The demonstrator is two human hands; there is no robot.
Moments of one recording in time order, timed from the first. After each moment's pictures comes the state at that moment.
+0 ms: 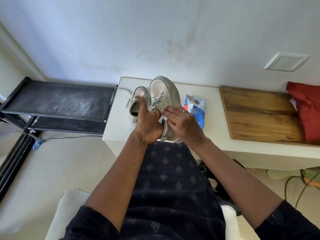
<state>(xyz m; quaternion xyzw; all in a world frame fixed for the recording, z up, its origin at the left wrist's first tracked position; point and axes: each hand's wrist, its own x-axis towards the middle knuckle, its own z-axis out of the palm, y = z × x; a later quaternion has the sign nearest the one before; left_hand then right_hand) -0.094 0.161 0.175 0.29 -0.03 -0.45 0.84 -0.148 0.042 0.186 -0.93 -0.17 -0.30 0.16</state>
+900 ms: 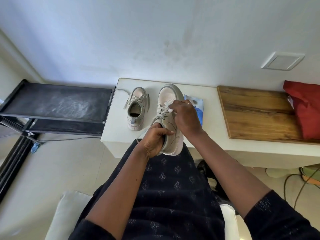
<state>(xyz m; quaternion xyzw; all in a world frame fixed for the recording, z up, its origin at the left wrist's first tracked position) -0.134 0.157 0.168 0.43 0.00 -0.40 0.81 -0.124 0.029 0.176 -0.95 0.00 -0.24 0.18</state>
